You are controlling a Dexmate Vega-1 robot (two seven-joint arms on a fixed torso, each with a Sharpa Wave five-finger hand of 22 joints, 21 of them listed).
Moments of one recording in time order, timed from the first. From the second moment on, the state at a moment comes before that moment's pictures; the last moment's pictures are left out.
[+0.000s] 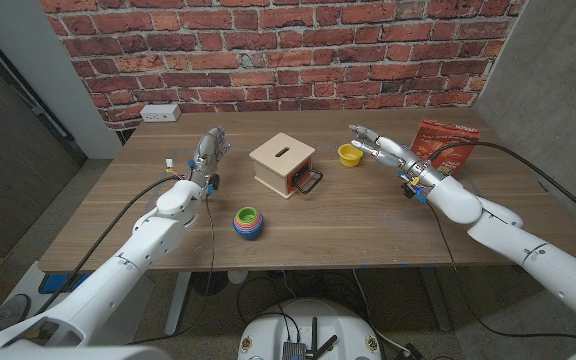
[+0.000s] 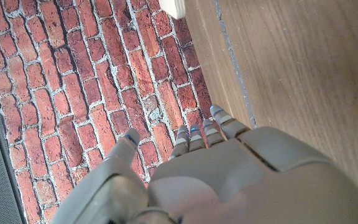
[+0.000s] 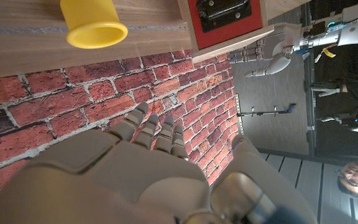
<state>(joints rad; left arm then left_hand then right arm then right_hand) 0.94 0.58 0.32 -1.55 -0.64 -0.11 0.21 0.05 0.09 0.62 0.01 0.19 0.04 0.02 0.18 0.17 -0.01 0.00 0.20 0.17 0.00 -0.02 0.17 0.17 0.13 -0.04 0.19 0.17 -0.88 -0.80 -0.45 -1.48 -0.22 0.59 -0.12 0.10 0.08 0.36 0.04 0.23 0.01 -0.03 0.18 0.17 0.11 -0.05 0.19 0.18 0.02 -0.04 0.20 0.24 0.14 -0.04 0.17 0.17</state>
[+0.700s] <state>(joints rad) 0.95 0.58 0.31 -1.55 -0.64 -0.11 0.22 0.05 0.09 0.62 0.01 0.19 0.05 0.02 0.18 0.17 -0.01 0.00 0.20 0.17 0.01 -0.02 0.17 0.17 0.14 -0.04 0.19 0.17 -0.80 -0.88 -0.51 -1.52 -0.45 0.58 -0.12 0.14 0.07 0.37 -0.01 0.21 -0.01 -0.04 0.18 0.17 0.10 -0.07 0.19 0.18 0.04 -0.03 0.21 0.22 0.12 -0.03 0.17 0.17</state>
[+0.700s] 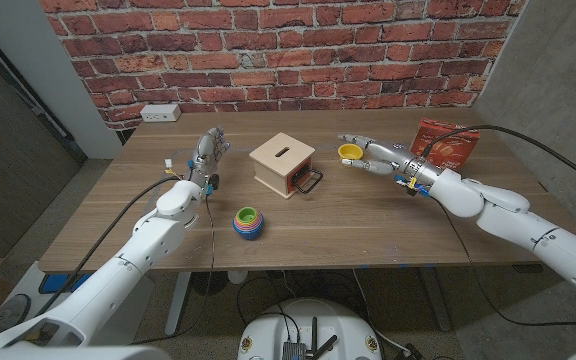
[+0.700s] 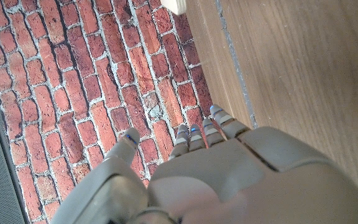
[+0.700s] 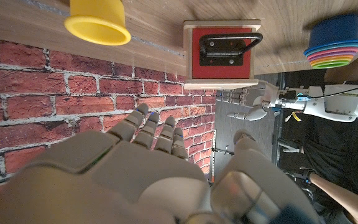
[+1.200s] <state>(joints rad) 0.95 0.57 0.31 -1.54 -0.65 -0.12 0.22 0.05 0.09 0.62 0.01 0.19 0.05 0.02 0.18 0.17 0.00 0.01 0.20 0.17 0.01 -0.02 0.17 0.17 0.14 -0.04 0.19 0.16 -0.73 -0.90 -0.55 -1.54 -0.53 0.60 -0.05 0.25 0.10 0.42 -0.11 0.21 0.00 -0.03 0.20 0.18 0.13 -0.06 0.20 0.19 0.06 -0.04 0.21 0.21 0.11 -0.03 0.18 0.17</state>
